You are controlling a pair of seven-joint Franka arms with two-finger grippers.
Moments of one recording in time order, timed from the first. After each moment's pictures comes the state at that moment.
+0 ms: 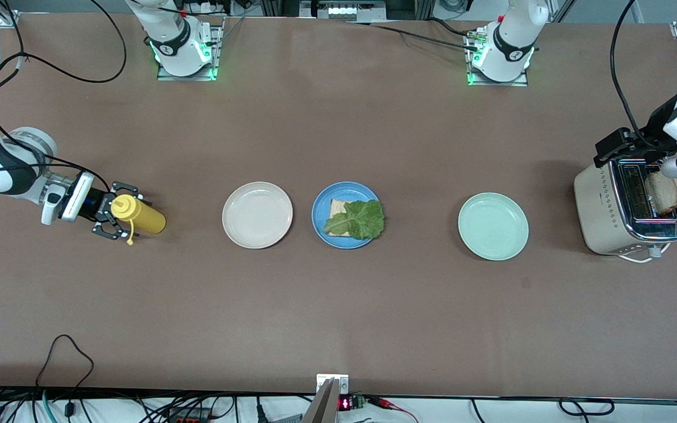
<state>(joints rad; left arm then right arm) 0.05 0.00 -0.05 -1.69 0.00 1.69 -0.08 -0.79 0.65 0.48 -2.01 0.93 2.15 -2.32</state>
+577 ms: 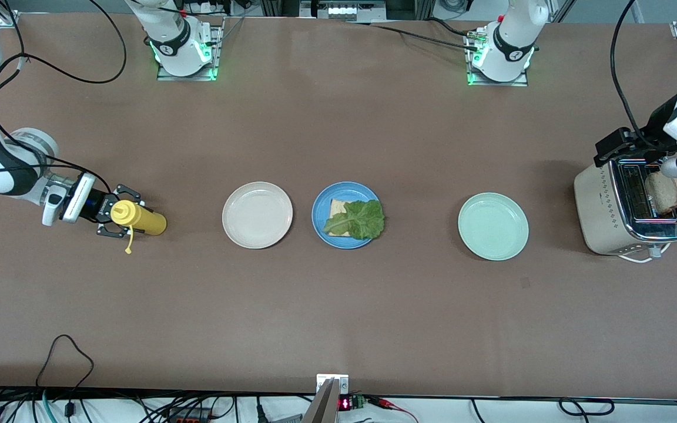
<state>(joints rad) 0.05 0.00 -0.05 -1.69 0.00 1.68 -0.08 -0.77 0.65 0.48 -2.00 0.93 2.17 -2.32</state>
